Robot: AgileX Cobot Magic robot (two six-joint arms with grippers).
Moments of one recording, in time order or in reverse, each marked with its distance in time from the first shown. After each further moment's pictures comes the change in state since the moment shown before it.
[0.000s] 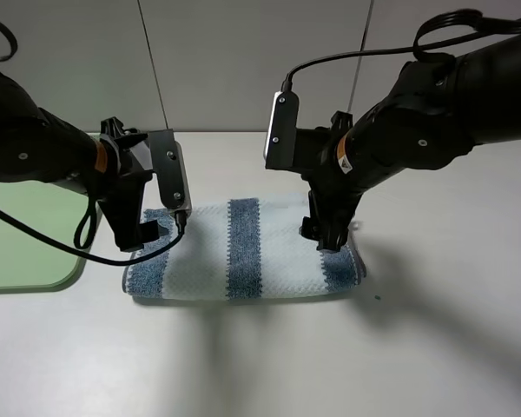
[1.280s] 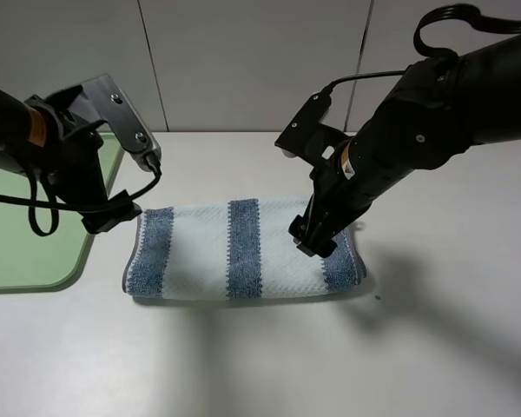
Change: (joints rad) left arm 0.002 -0.275 0.012 -0.003 0.261 -0.336; right arm 0.000 0.000 0.000 0.116 0.112 0.353
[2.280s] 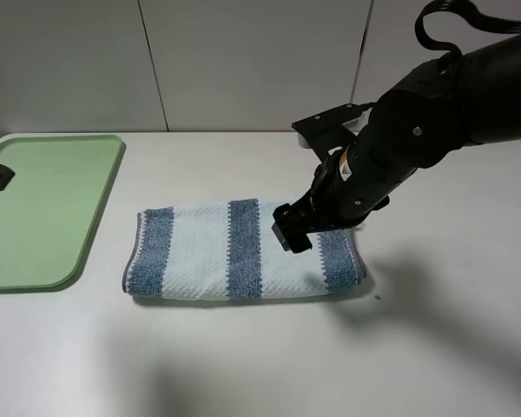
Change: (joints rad) left arm 0.000 -0.562 -0.001 0.000 0.440 -0.168; right arm 0.000 0.000 0.000 0.168 0.023 0.353
